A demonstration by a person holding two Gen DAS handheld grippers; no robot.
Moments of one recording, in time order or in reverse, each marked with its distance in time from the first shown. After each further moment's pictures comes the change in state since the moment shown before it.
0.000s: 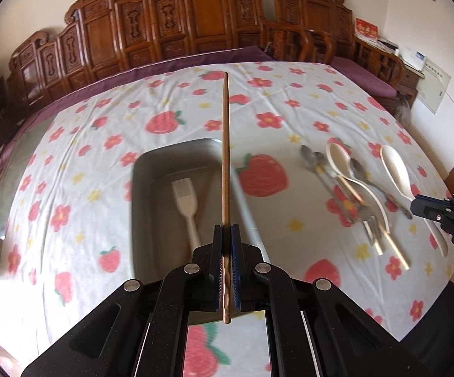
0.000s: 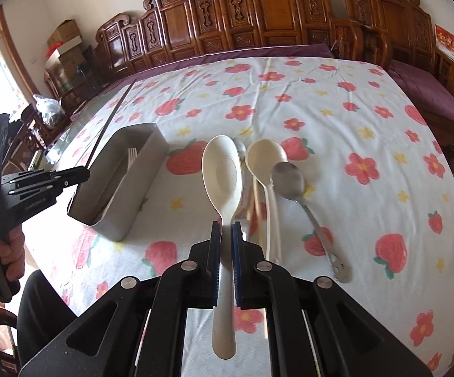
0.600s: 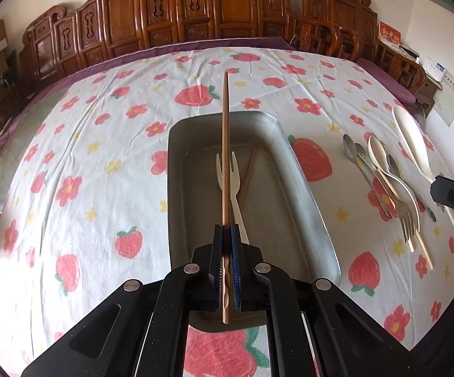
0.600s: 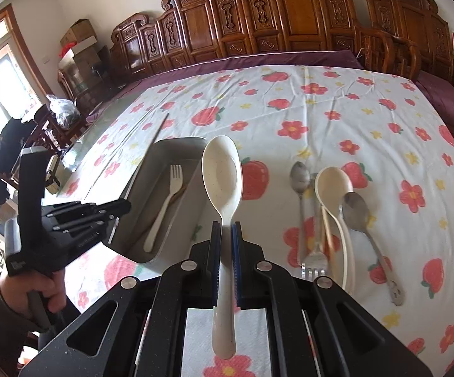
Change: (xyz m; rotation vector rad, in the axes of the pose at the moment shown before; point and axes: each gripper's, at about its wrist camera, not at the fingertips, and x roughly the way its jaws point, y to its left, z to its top) left arm 0.028 0.044 -0.018 -0.082 0.047 0.016; right arm 0.023 0.071 0.035 -0.022 -0.003 0.058
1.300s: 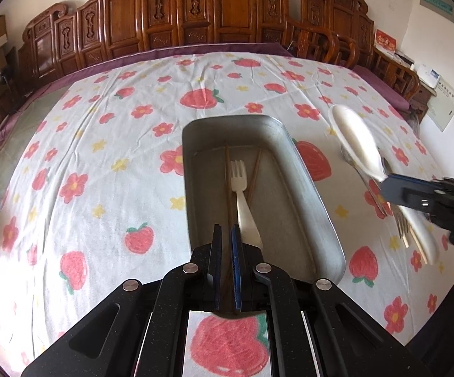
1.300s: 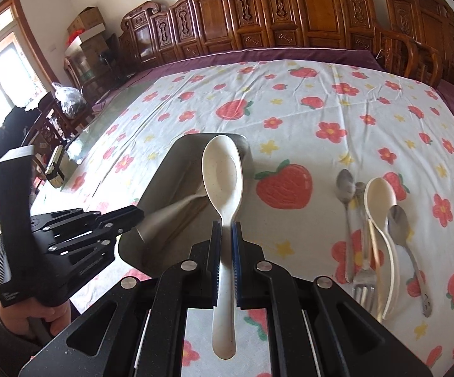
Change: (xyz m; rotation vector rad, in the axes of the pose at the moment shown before) left arm -0.014 0.020 -0.005 -0.012 -0.030 -0.038; right arm 0.039 0.047 0.014 -0.032 0.039 0.019
